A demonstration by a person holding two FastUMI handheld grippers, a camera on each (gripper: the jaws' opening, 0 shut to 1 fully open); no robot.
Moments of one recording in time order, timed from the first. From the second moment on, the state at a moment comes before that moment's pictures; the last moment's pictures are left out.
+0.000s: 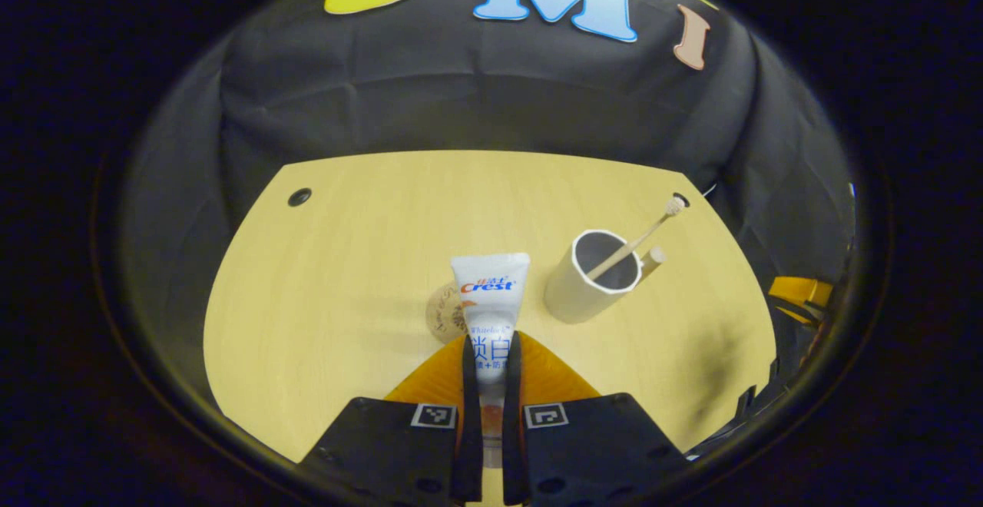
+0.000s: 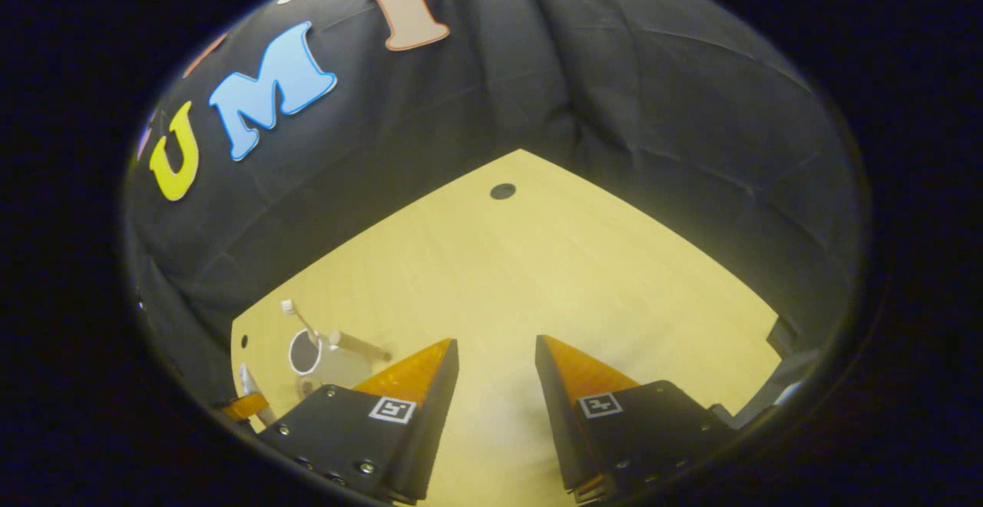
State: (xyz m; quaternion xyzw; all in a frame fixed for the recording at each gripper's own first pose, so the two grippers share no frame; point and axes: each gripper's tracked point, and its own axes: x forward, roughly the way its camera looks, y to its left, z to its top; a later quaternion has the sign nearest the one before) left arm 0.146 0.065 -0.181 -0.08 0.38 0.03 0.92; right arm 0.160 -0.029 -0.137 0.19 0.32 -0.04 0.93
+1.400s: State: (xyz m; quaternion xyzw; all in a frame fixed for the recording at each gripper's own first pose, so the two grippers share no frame) left arm 0.320 -0.023 -0.140 -0.07 0.24 -0.05 0.97; right arm 0.055 -0.165 -0.158 0.23 0.34 -0.20 0.89
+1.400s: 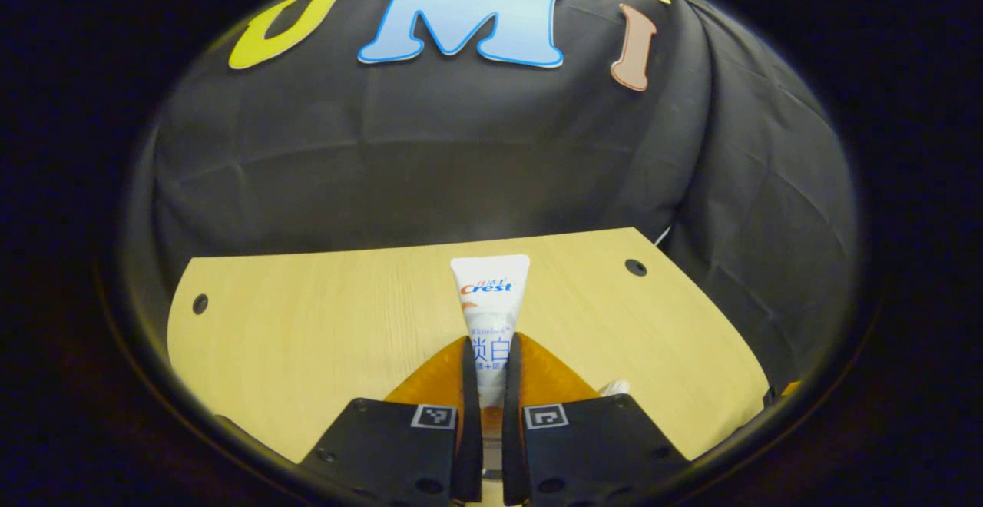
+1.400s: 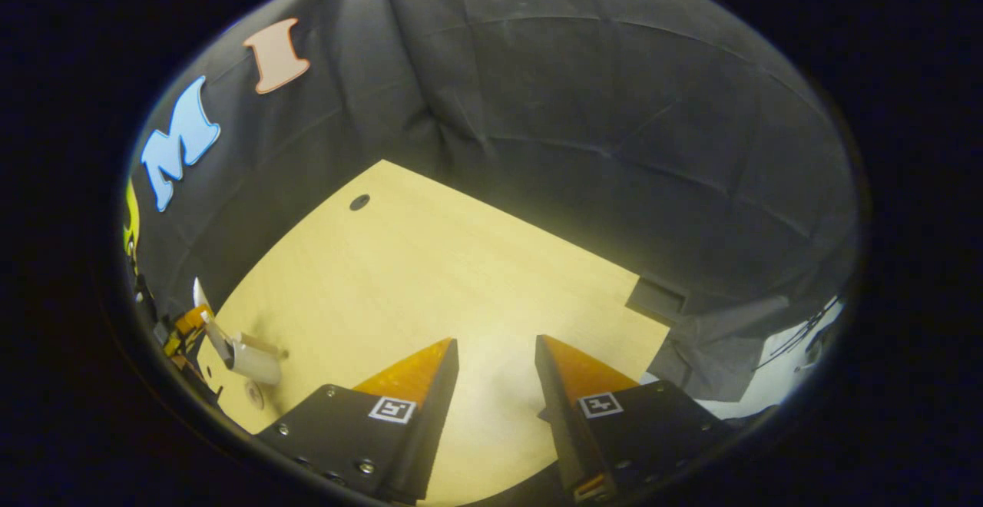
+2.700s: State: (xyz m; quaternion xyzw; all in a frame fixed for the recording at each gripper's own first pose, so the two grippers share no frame) left arm 0.231 -0.010 -0.160 -0.03 0.20 0.00 0.98; right arm 0.085 -0.104 -0.142 0.17 0.34 -0.09 0.92
